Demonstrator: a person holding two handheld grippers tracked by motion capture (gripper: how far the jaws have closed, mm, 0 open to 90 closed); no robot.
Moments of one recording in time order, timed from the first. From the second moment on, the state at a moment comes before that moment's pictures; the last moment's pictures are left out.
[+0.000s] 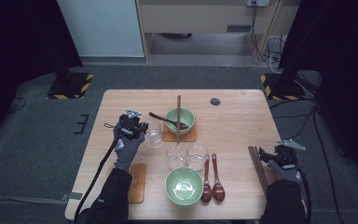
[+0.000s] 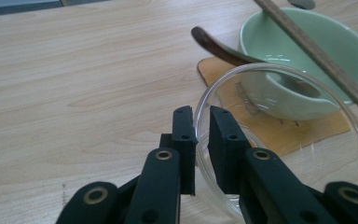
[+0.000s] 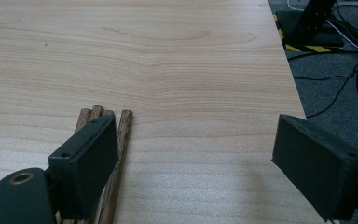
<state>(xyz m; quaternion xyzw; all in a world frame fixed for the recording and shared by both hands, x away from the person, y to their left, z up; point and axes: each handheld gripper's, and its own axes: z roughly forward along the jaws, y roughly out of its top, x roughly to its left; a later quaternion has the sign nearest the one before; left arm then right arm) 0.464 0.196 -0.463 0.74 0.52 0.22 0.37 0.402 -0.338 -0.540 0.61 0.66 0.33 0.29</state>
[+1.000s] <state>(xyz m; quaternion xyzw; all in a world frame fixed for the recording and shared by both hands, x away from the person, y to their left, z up) 0.479 0.200 -0.483 0.73 0.54 0.22 0.36 0.402 -0.337 -0.540 0.61 0.66 0.33 0.29</state>
